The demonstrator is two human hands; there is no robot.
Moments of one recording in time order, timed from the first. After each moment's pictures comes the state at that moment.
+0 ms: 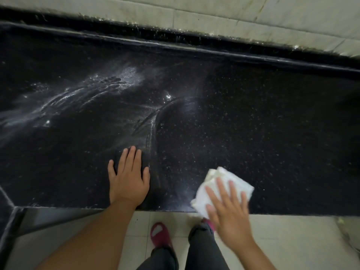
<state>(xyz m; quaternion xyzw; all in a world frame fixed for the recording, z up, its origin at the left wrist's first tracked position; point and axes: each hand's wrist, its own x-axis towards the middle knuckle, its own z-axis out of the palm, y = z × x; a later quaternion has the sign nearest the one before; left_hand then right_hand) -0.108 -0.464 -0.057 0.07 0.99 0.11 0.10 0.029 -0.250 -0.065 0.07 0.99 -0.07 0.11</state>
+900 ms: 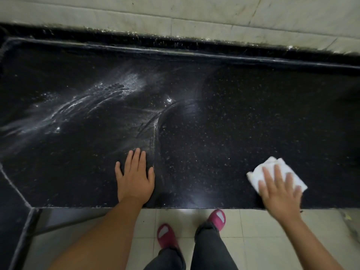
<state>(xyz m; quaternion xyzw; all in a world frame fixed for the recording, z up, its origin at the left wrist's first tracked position) -0.106 -0.466 -0.052 0.07 0.98 0.10 0.13 0.025 -0.157 -0.037 0.31 0.94 -0.04 0.15</state>
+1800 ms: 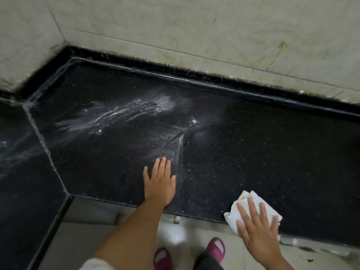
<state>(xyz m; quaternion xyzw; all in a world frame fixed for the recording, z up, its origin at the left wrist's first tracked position) -0.108 -0.469 -0.038 0.09 0.98 0.09 0.16 0.042 -0.231 -0.058 0.11 0.99 -0.01 0.06</state>
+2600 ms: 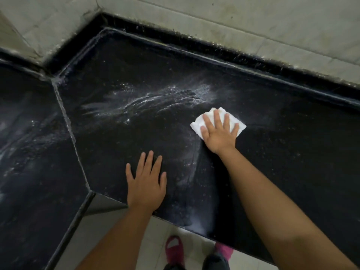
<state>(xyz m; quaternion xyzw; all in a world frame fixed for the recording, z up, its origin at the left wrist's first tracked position) -0.136 -0.560 -0.060 -0.02 0.99 0.10 0.08 -0.263 -0.372 -0.040 0.01 0.97 -0.07 0.21</state>
